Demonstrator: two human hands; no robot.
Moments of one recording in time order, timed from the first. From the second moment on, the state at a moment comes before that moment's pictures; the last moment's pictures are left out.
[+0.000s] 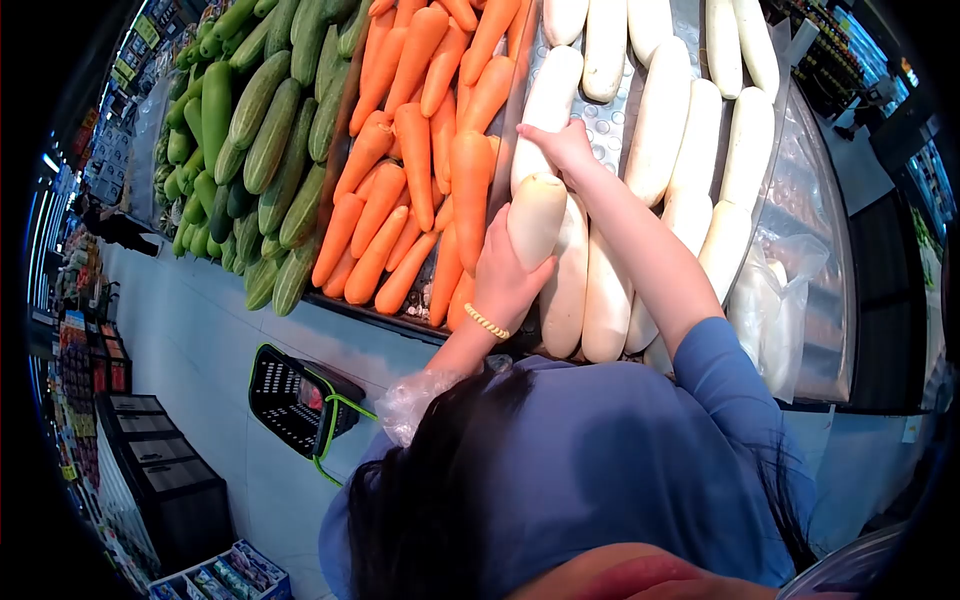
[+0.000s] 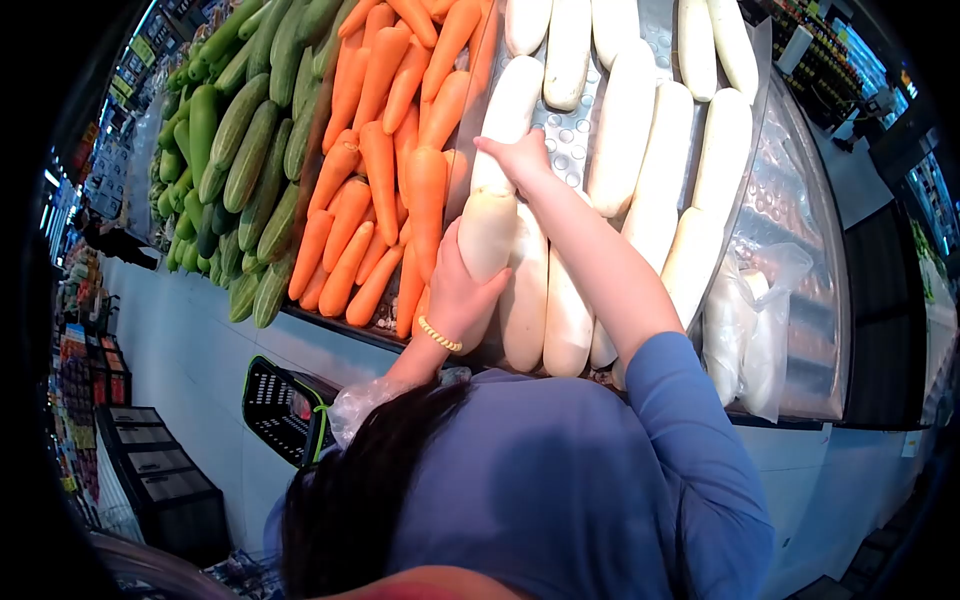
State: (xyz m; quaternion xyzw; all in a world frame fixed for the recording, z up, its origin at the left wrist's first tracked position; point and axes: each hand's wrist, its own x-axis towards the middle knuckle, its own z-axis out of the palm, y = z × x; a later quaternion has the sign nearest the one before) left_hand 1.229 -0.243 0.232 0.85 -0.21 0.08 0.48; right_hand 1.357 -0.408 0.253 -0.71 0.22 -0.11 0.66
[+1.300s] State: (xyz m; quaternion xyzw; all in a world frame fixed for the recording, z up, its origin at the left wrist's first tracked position) left_hand 1.248 -0.214 0.308 -0.05 -0.21 -0.24 0.95; right_hand 1.154 -0.378 0.406 -0.58 -0.21 -0.59 0.52
